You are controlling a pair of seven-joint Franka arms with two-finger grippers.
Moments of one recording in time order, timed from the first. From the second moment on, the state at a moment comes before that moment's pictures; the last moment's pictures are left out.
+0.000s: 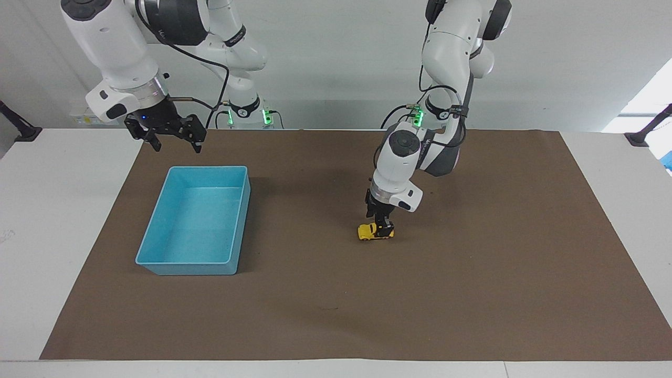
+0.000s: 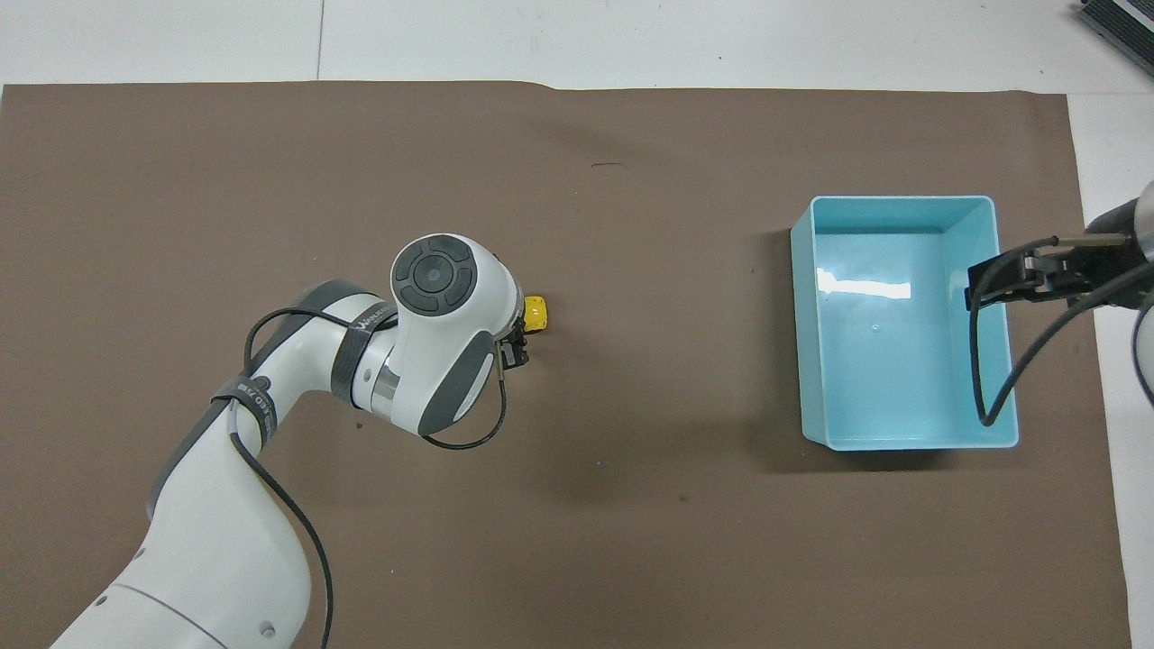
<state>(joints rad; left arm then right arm) -0.52 0.42 -0.05 -1.82 -0.06 2.35 -2.28 -0.12 0.05 0.13 -1.54 -0.03 1.53 0.07</state>
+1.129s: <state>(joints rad) -0.48 0.40 -0.05 -1.83 -0.06 2.32 -2.06 -0.12 0.05 0.13 -1.54 -0.03 1.53 0.07</state>
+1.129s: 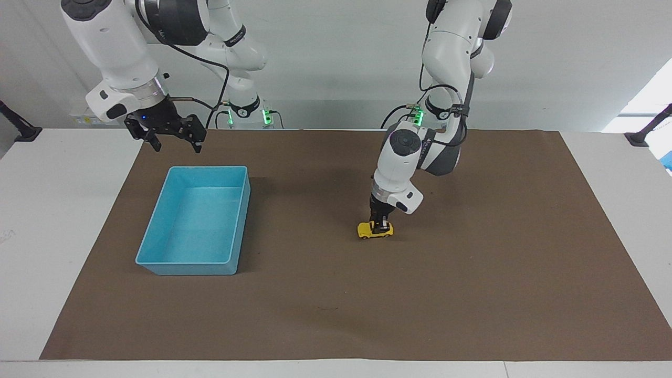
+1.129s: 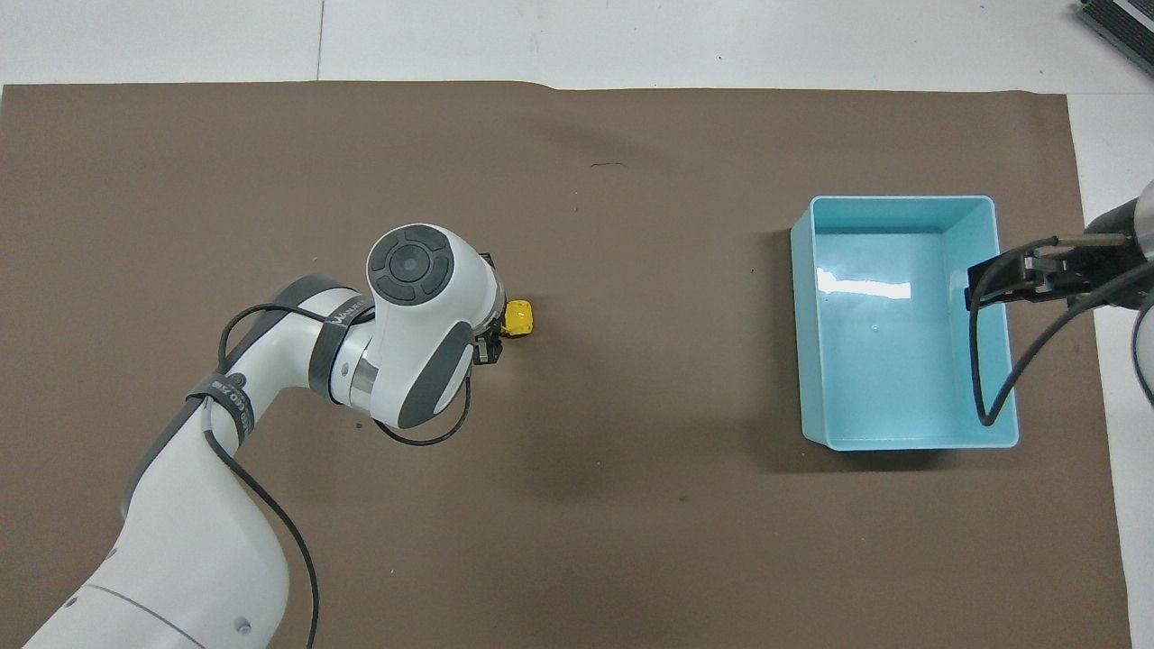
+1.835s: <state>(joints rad) -0.37 0.38 -0.05 -1.86 -0.06 2.29 -1.89 -0.12 0.05 0.13 -1.54 -0.03 1.53 0.07</state>
